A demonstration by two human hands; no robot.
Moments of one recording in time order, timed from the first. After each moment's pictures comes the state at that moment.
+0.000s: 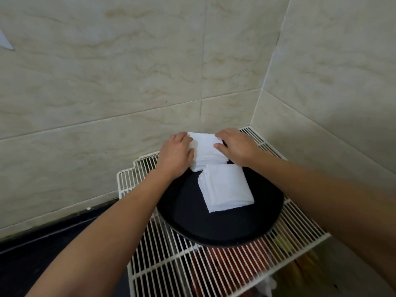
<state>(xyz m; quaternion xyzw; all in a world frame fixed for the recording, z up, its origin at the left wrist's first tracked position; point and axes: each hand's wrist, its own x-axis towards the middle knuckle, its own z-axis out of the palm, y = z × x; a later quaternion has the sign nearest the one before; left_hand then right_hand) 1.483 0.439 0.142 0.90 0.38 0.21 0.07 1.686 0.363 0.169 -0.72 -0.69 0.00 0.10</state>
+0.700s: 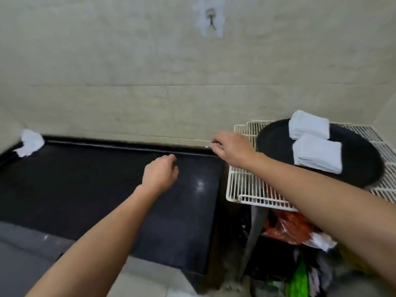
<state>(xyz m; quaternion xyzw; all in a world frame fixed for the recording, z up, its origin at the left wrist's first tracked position) 1.184 0.145 0.161 0.69 0.72 0.13 -0.01 1.412 0.221 0.192 -0.45 -0.86 0.03 0.22</state>
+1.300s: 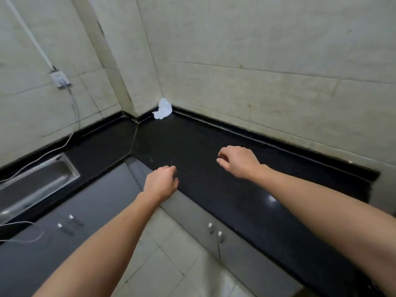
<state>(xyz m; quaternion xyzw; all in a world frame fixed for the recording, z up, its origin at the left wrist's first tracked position) 0.813 -0.107 0.146 0.49 0.87 0.05 -0.04 0.988 0.083 0.161 -0.26 -0.95 0.08 0.13</state>
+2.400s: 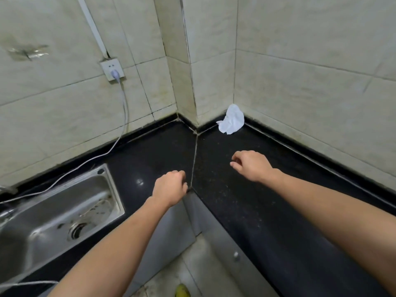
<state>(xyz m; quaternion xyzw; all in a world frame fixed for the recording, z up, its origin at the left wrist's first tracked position) 0.325 -0.073 0.122 0.39 0.92 0.05 0.02 0.442 0.174 0.119 -0.19 -0.97 0.12 0.06</state>
